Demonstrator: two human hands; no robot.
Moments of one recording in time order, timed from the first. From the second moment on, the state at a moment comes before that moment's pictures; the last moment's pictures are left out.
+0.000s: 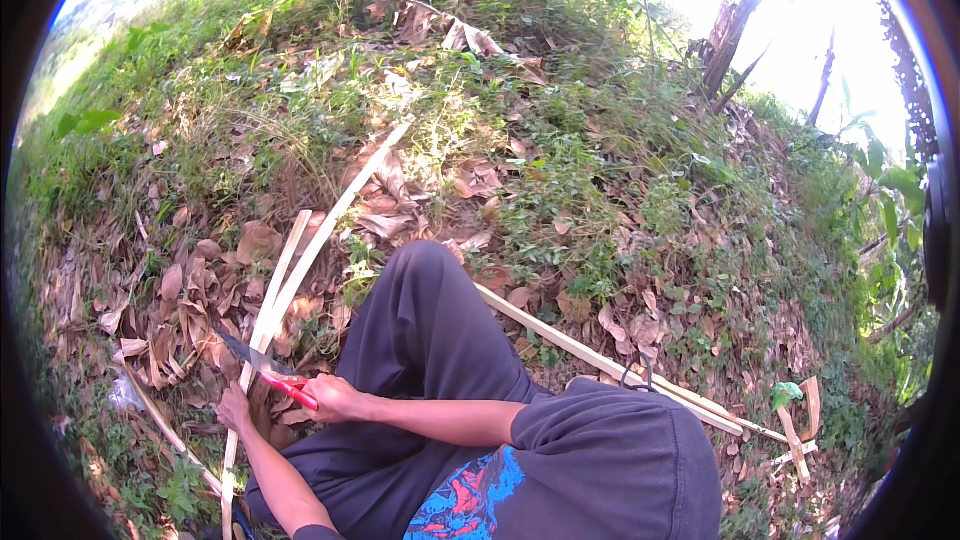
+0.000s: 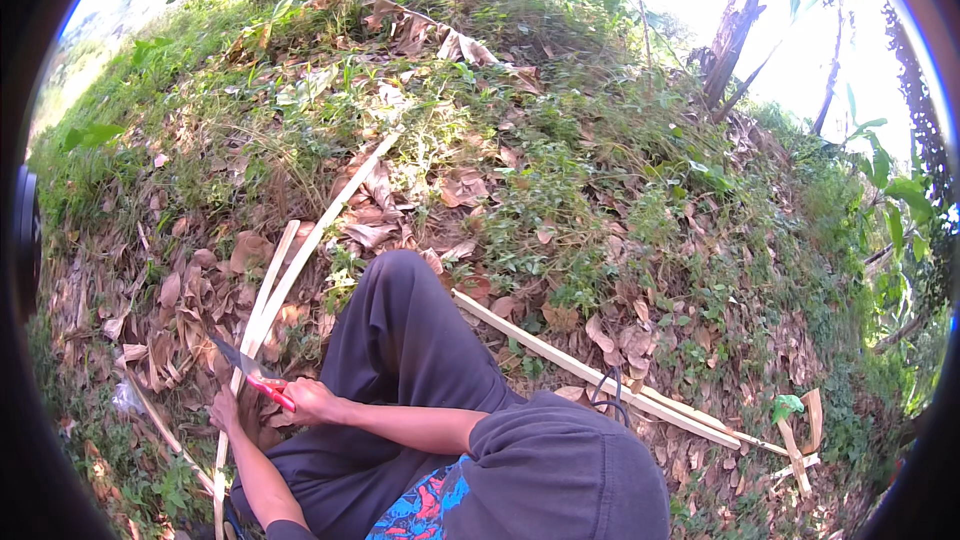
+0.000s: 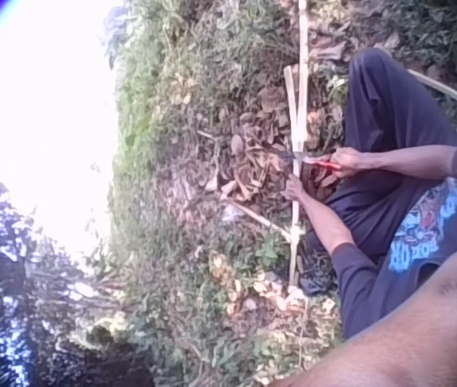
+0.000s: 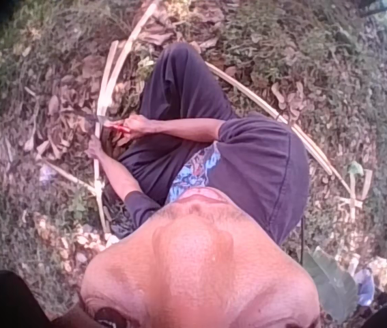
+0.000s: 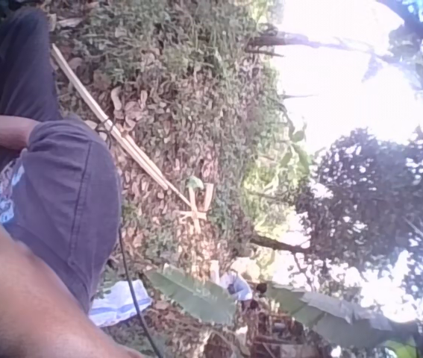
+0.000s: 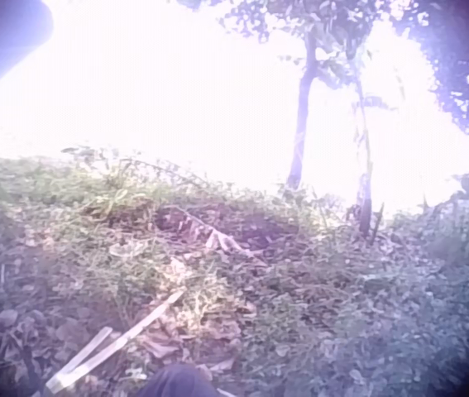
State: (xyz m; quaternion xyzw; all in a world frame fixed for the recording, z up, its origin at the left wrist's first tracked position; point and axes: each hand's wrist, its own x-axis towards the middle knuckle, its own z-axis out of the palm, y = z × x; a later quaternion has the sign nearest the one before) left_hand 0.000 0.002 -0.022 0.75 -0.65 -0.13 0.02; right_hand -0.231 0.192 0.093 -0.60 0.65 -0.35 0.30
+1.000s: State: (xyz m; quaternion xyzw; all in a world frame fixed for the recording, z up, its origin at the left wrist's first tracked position) left_hand 0.000 0.008 -0.017 0.76 -0.63 -0.14 0.05; right_hand -0.229 0.185 0.067 -0.61 0.64 -0.34 0.32
